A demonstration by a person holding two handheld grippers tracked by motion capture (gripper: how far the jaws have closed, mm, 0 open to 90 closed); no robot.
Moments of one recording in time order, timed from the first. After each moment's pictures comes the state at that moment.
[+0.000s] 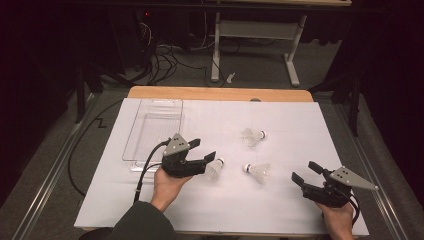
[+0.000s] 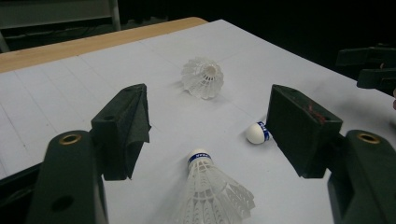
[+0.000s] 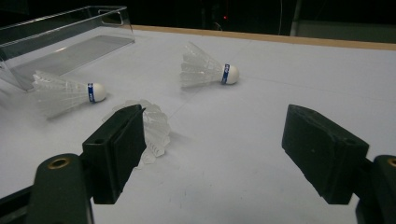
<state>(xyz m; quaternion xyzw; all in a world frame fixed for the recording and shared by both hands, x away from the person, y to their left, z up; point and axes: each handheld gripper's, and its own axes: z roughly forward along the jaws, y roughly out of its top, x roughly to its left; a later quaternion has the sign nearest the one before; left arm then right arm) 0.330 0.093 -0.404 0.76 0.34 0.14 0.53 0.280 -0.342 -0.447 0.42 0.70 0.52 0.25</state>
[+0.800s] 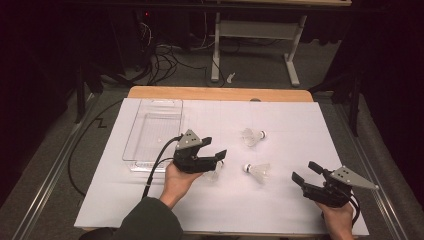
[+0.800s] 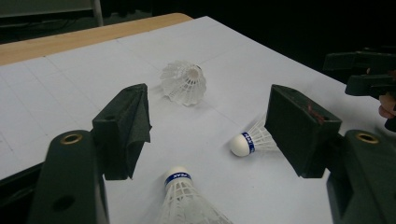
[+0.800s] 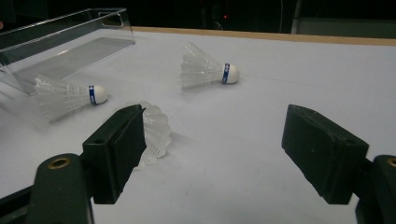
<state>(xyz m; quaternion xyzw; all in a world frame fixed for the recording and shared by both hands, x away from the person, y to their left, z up) 0.344 0.067 -0.402 0.77 0.32 0.11 0.53 0.281 -0.343 -0.447 0.43 0.70 0.52 0.24</state>
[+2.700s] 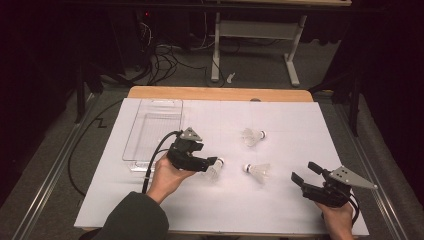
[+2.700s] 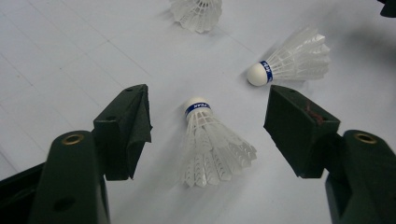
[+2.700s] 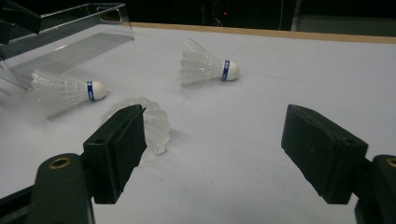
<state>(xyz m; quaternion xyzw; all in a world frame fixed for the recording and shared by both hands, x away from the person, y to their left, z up) 0.355 0.081 -0.388 0.86 0.33 0.06 0.39 0.281 -0.342 -0.447 0.42 0.70 0.51 0.24</state>
